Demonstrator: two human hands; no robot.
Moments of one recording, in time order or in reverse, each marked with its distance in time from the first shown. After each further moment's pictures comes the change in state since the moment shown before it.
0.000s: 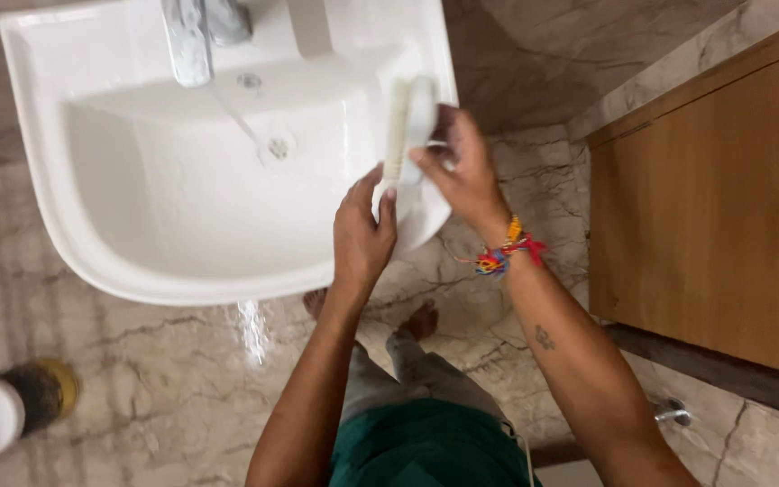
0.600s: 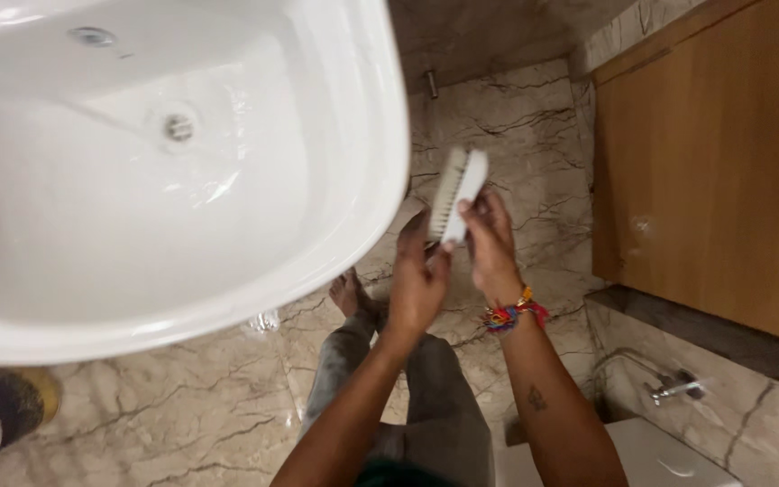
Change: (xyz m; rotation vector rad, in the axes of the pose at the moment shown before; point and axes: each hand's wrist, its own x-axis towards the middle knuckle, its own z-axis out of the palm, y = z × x) left_hand -0.081 -0.024 0.168 -0.234 -0.241 -0.252; right_hand -0.140 0.166 -0.080 0.411 0.508 0.475
